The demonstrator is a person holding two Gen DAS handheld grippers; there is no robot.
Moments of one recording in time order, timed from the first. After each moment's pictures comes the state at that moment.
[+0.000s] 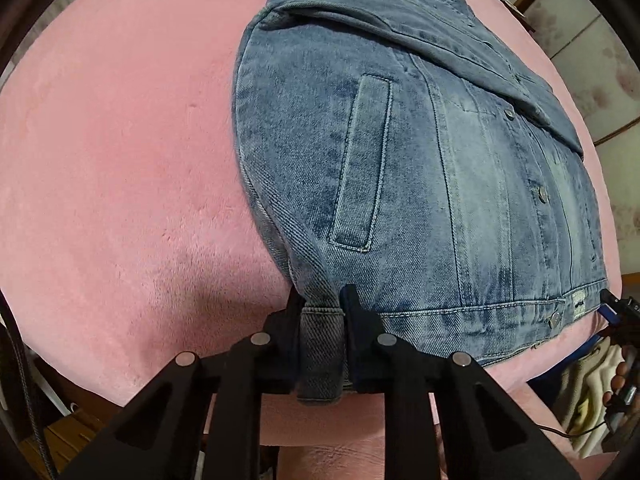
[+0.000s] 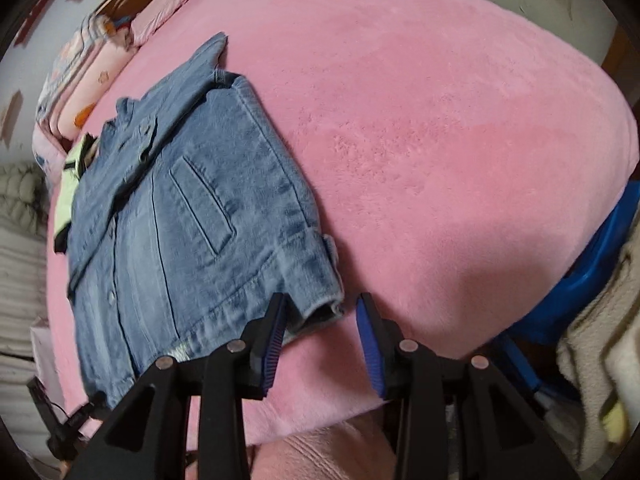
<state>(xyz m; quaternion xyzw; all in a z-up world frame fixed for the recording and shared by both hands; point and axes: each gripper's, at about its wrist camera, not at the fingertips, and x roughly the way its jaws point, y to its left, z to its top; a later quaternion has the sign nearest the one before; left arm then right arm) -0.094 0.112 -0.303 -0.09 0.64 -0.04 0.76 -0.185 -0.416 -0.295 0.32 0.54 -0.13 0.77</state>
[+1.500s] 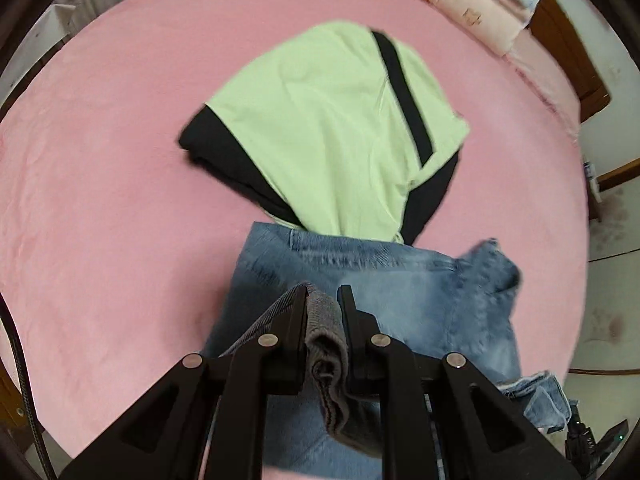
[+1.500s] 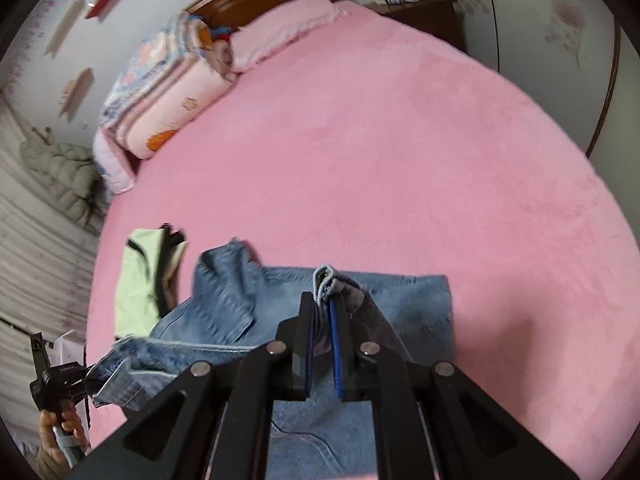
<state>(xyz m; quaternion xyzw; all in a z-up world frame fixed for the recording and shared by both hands) 0.299 0.133 -0.207 -0.26 0.58 0.14 0.76 0.237 -0.398 -0.172 0.26 0.49 -0.02 0.84</state>
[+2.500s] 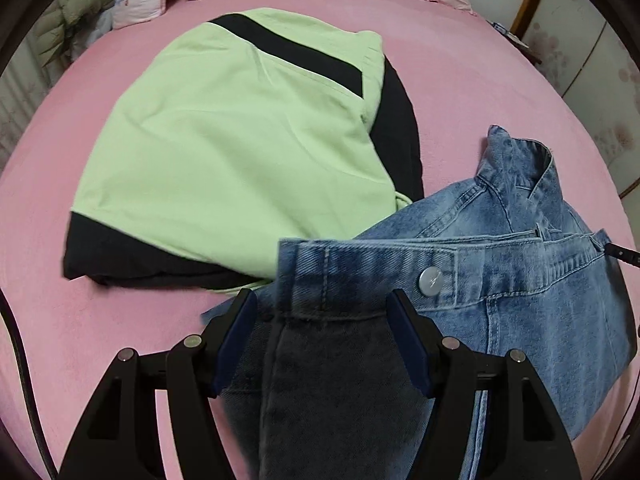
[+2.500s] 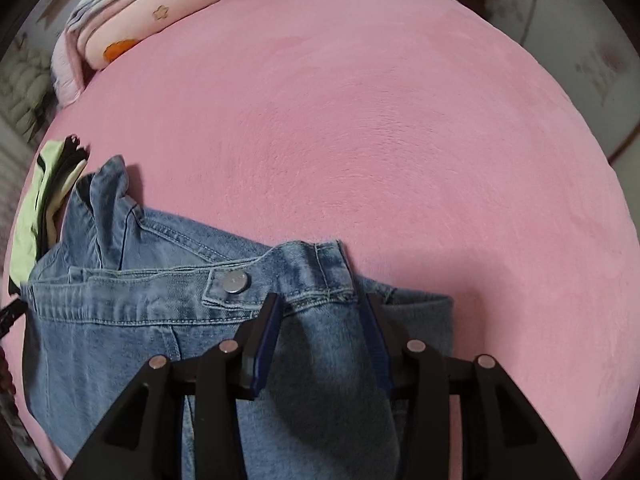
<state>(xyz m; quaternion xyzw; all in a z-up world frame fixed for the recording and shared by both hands) 0.333 0.100 -0.289 -0.01 0.55 -0.06 0.83 0.286 -0.384 -0.297 0.10 0.57 -0.03 0.82</state>
